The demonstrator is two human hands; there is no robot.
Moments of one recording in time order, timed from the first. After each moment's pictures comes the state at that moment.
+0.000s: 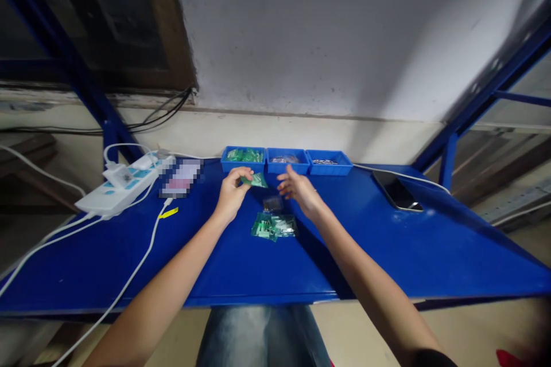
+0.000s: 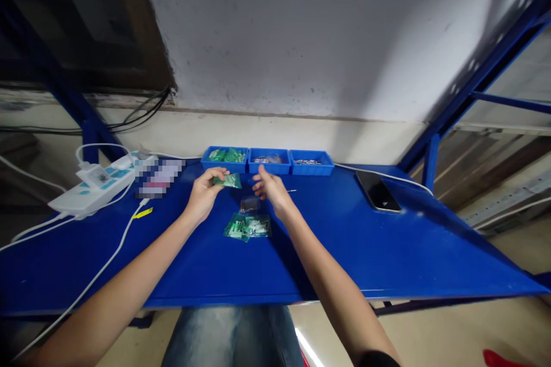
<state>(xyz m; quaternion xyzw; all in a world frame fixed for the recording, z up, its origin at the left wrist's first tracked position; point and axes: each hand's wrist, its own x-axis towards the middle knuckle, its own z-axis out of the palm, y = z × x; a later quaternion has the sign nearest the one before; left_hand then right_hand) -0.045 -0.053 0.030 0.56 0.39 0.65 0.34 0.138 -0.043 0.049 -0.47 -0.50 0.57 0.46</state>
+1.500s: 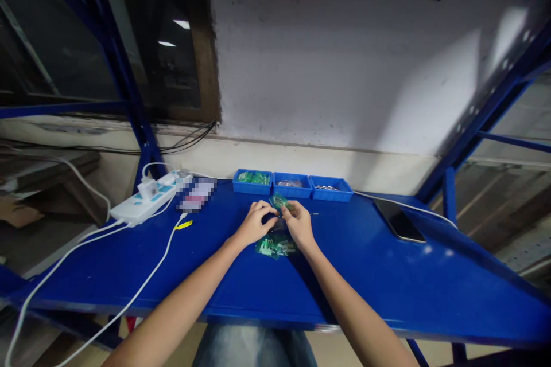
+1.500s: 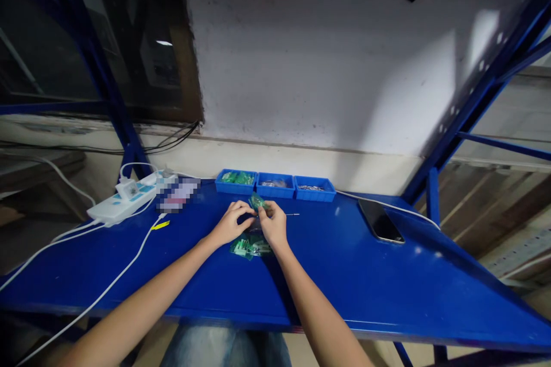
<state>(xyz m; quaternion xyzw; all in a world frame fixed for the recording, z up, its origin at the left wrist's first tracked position) -0.029 -0.069 0.016 0.77 0.43 0.44 0.16 0.121 -0.067 0.020 -0.44 -0.57 0.39 0.57</state>
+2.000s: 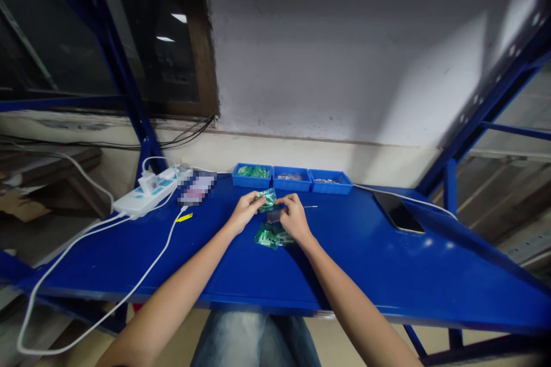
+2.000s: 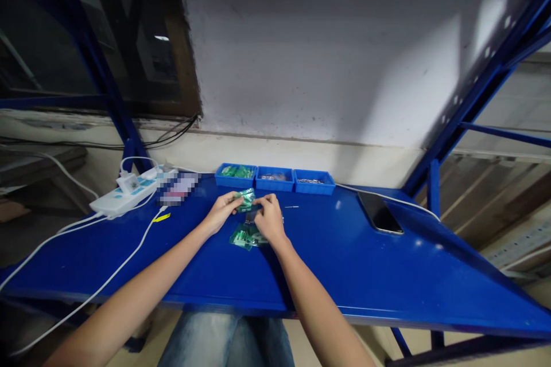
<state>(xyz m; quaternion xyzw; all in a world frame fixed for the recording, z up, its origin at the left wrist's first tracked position) -0.039 -0.062 0.015 0.59 0.44 0.52 0.43 0.126 -0.065 0.011 -0.45 -0.74 0.15 0.47</state>
